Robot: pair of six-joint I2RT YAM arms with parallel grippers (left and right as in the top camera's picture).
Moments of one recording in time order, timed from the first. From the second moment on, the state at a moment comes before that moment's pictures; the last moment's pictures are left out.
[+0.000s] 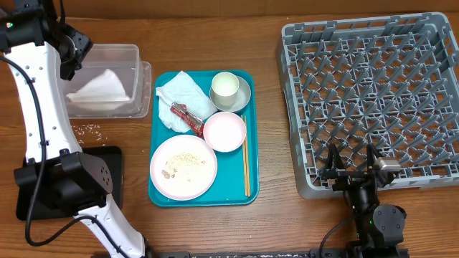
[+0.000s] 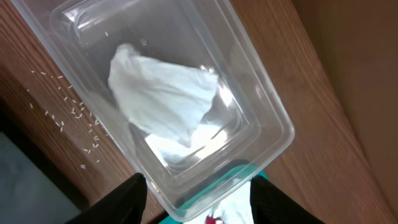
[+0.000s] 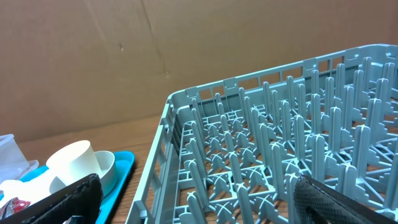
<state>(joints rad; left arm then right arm) 0.28 2.06 2.26 -1.32 -0.06 -0.77 0.11 0.01 0.02 -0.03 0.04 0.25</state>
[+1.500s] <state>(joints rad) -0.19 2.30 2.26 -1.28 0.01 -0.46 0.11 0.01 0.02 -0.03 0.04 0.25</state>
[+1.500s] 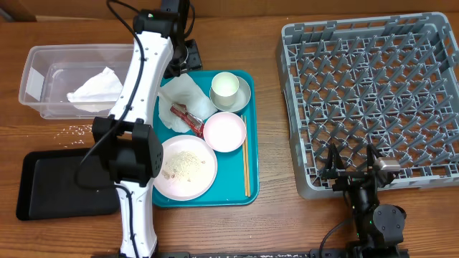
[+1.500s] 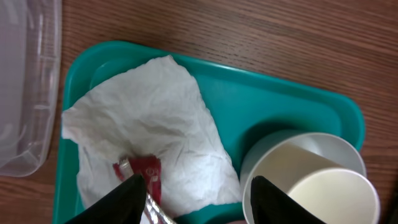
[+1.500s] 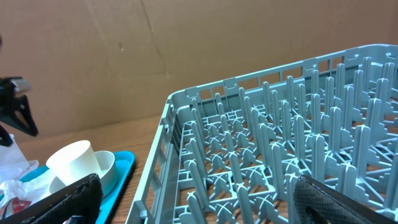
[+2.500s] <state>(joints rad) -0.19 2.54 2.26 -1.25 0.00 -0.51 0.11 0.01 0.02 -0.03 0.04 0.25</state>
